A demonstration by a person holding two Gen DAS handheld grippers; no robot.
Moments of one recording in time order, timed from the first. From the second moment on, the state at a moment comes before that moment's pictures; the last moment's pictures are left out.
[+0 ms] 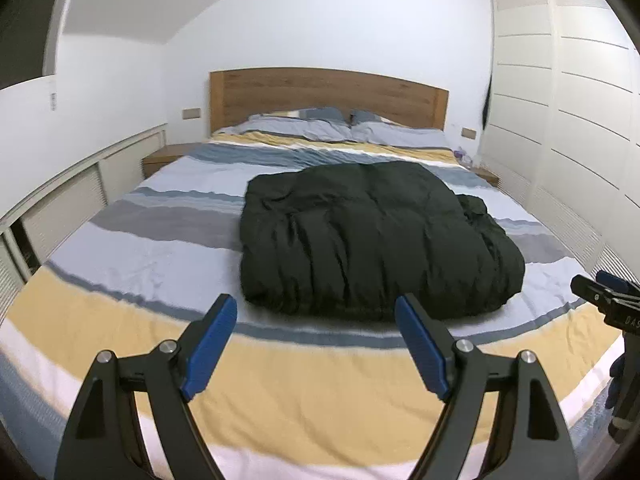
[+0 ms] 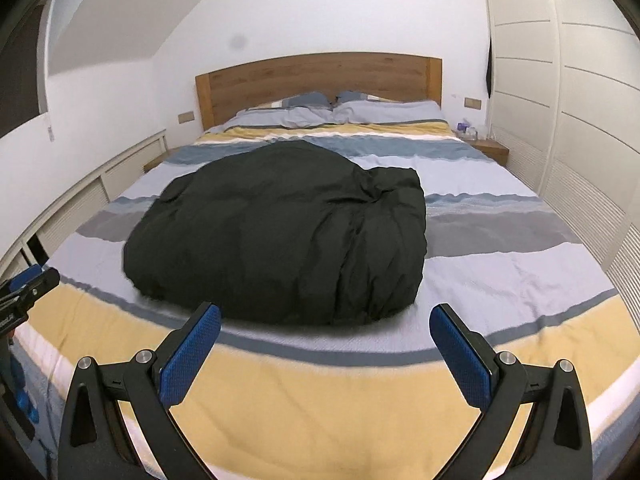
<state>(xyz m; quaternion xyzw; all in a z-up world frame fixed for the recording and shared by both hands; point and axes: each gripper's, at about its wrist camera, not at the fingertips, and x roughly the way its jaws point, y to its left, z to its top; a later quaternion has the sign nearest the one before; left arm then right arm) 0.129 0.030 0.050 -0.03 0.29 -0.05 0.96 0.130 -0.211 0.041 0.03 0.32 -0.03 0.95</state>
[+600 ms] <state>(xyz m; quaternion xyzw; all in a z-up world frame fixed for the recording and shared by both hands) 0.039 0.028 0.078 -0.01 0.23 0.00 0.97 0.046 -0.185 0.040 0.03 0.32 -0.03 0.95</state>
